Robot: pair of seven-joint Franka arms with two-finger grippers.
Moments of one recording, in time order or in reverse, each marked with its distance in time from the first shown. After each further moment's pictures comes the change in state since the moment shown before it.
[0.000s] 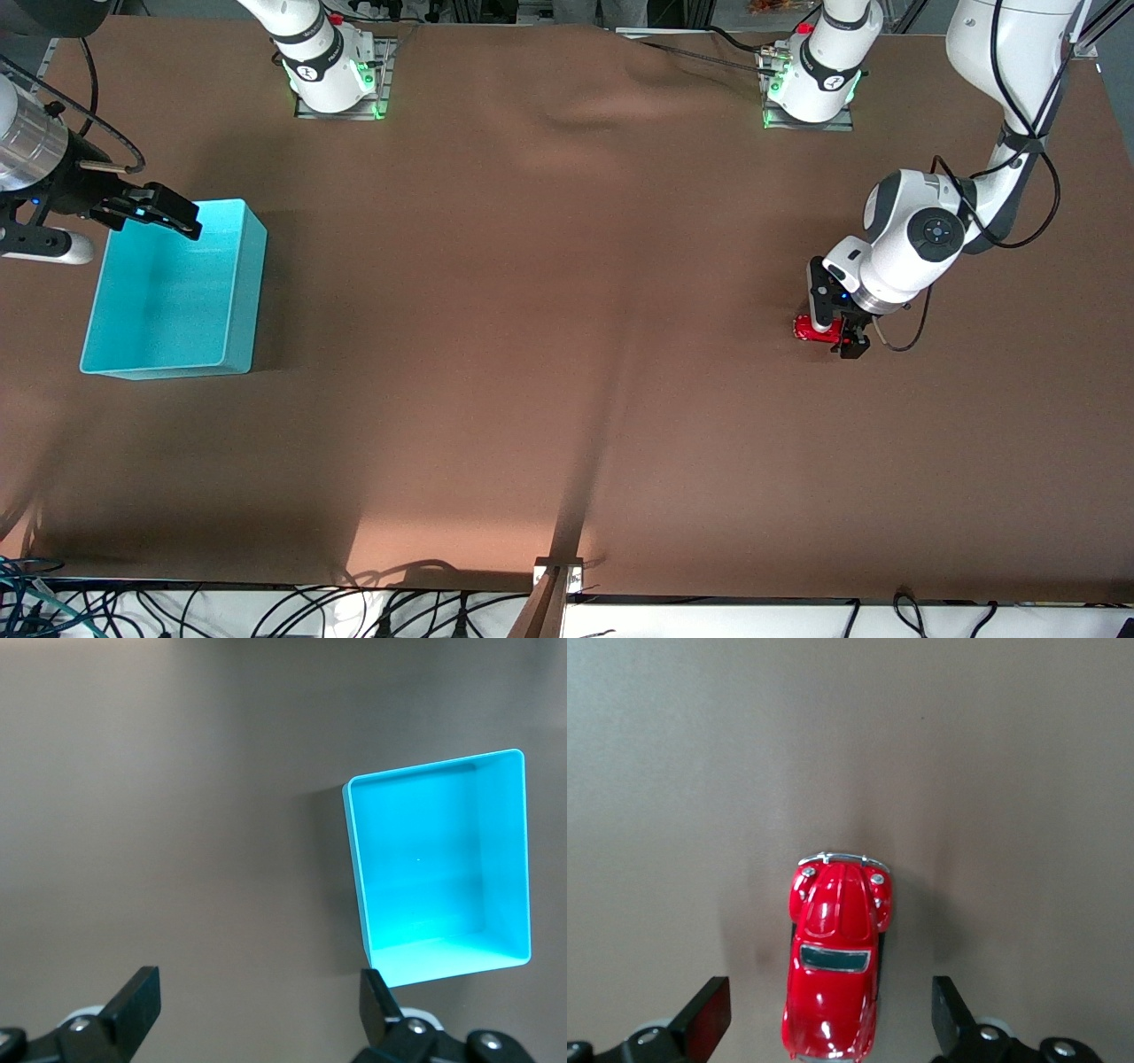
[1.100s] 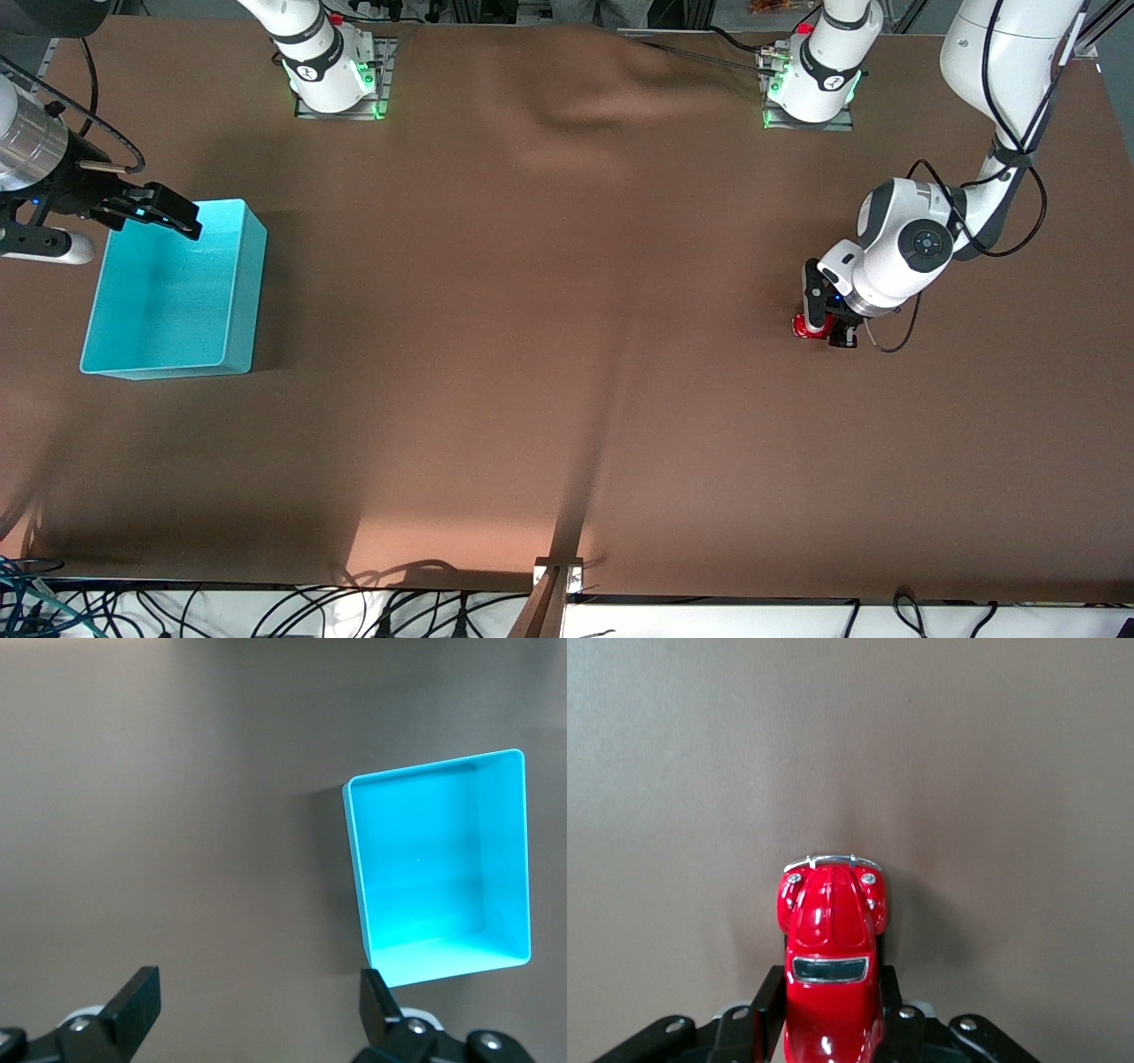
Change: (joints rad) left arm 0.013 0.019 0.001 0.001 0.003 0.003 0.025; right arm 0.000 0.000 0.000 0.000 0.000 0.000 0.000
